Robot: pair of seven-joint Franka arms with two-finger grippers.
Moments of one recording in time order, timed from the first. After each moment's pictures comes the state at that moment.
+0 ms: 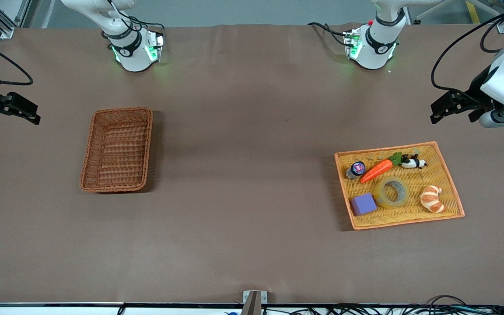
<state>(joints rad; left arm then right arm) -0.01 -0.06 -0.09 -1.69 -0.01 1.67 -0.14 0.00 0.05 0.01 -1.46 -0.04 1.49 0.04</state>
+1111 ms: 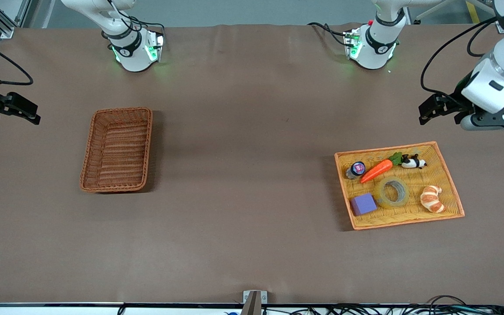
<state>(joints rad) 0.01 -0.02 -0.13 -1.70 -0.01 1.67 -0.15 0.00 0.05 0.01 -1.46 -0.04 1.49 0.04</state>
